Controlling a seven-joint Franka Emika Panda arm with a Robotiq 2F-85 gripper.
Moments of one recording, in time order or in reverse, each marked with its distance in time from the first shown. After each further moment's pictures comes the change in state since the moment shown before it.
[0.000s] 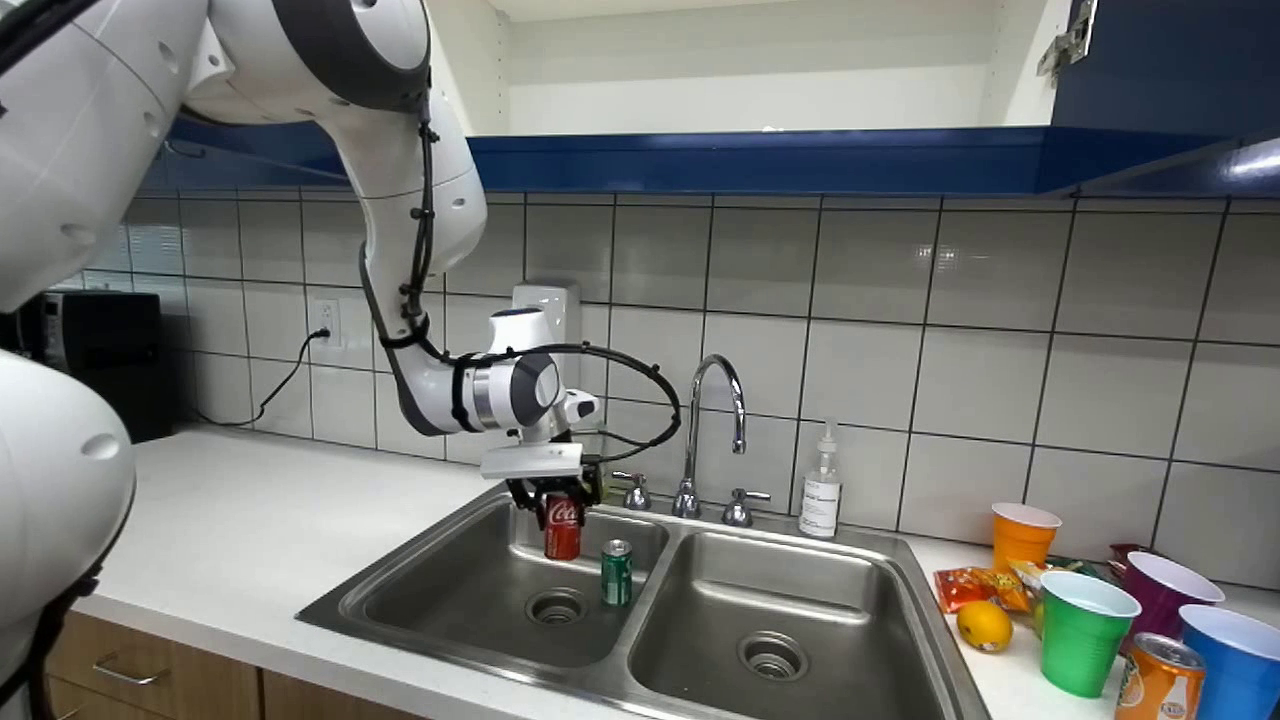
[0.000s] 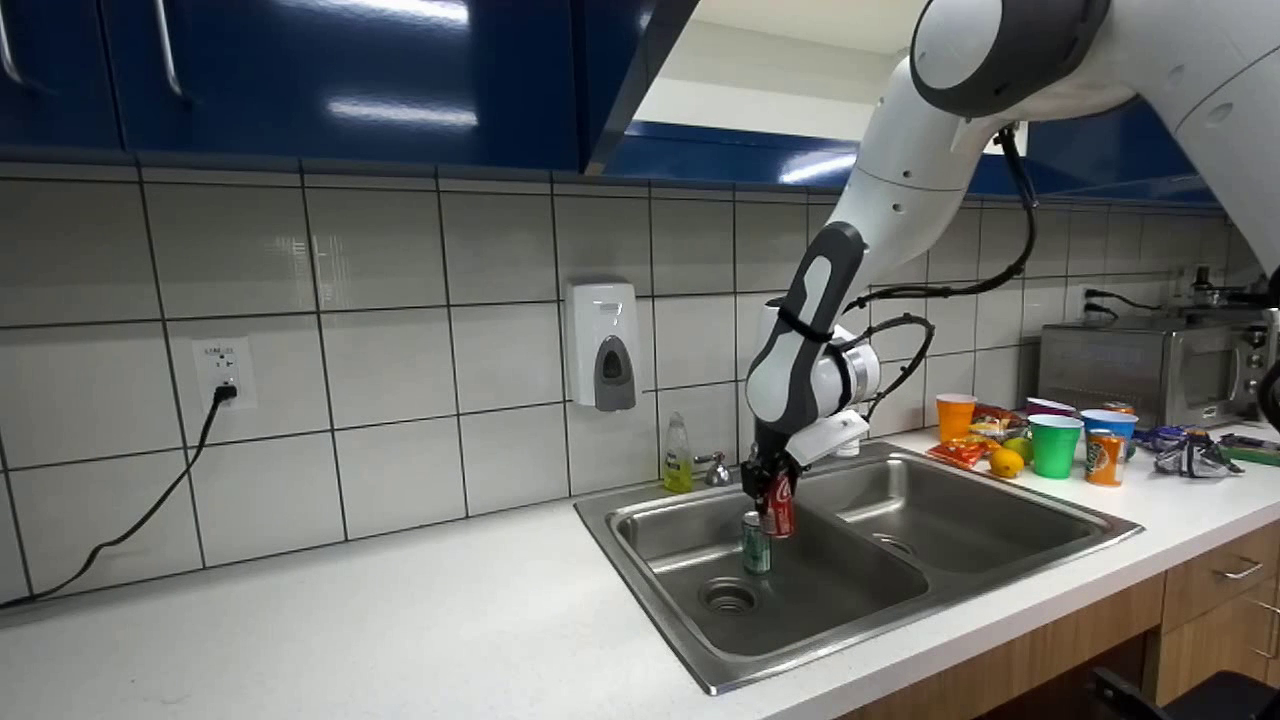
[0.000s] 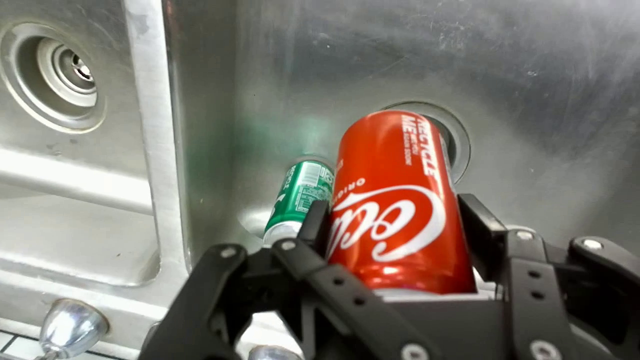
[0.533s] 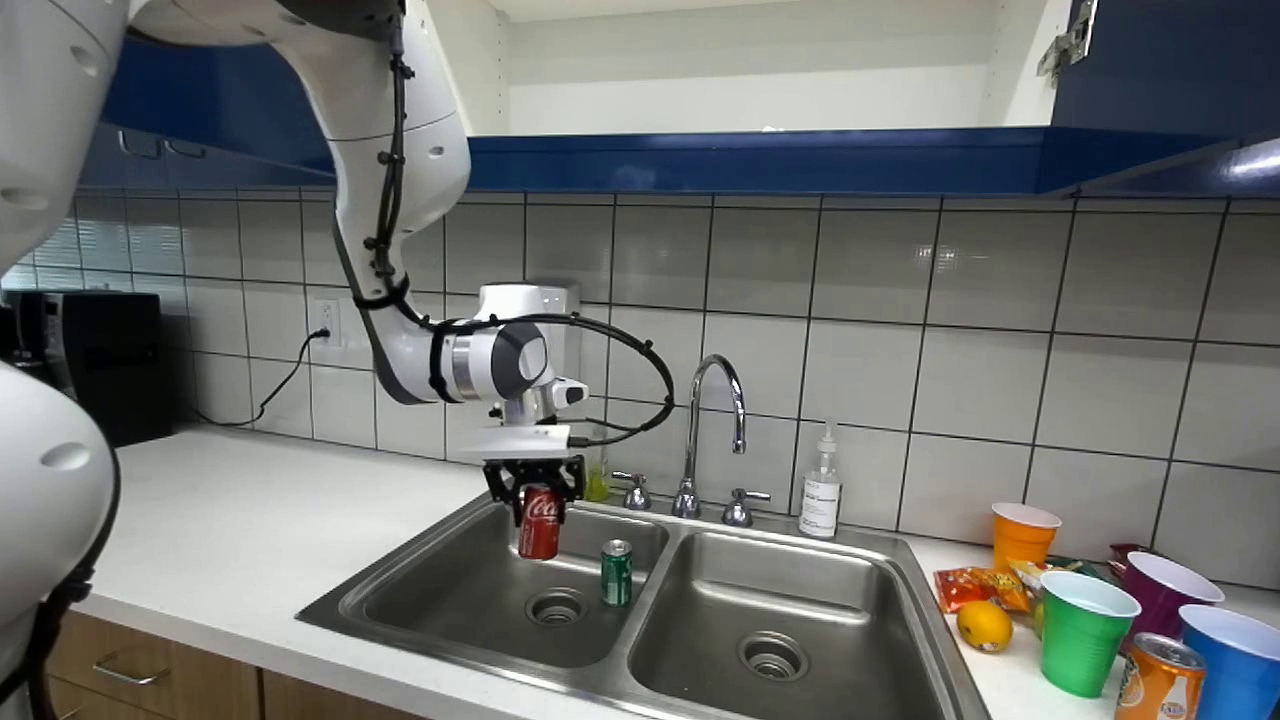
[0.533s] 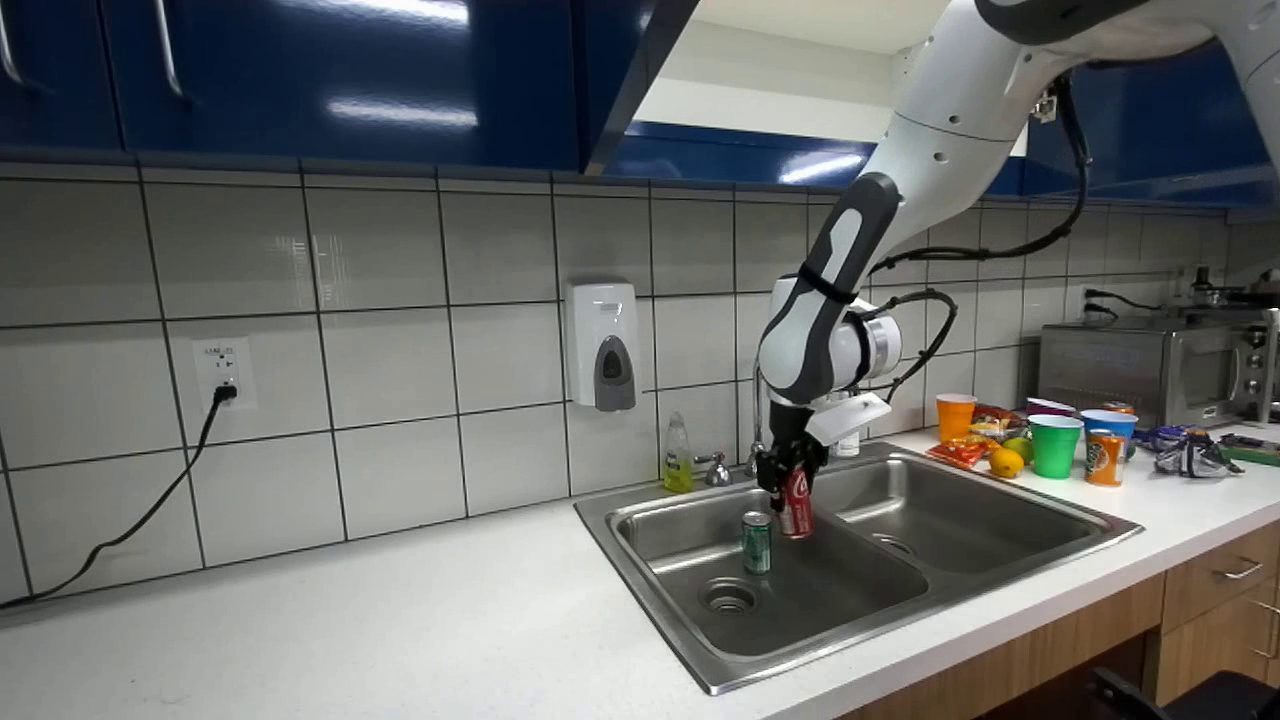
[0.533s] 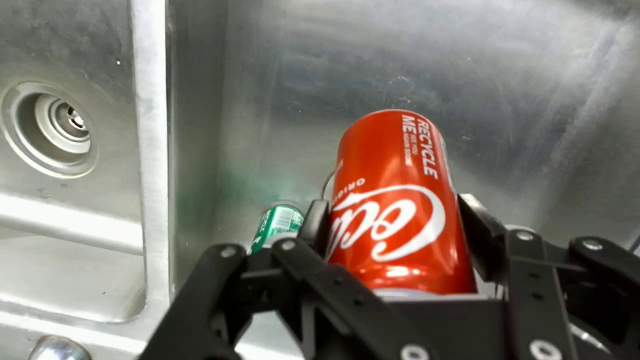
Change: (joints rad) arm -0.091 -0.169 0.101 -0.136 0.016 -0.122 -0.061
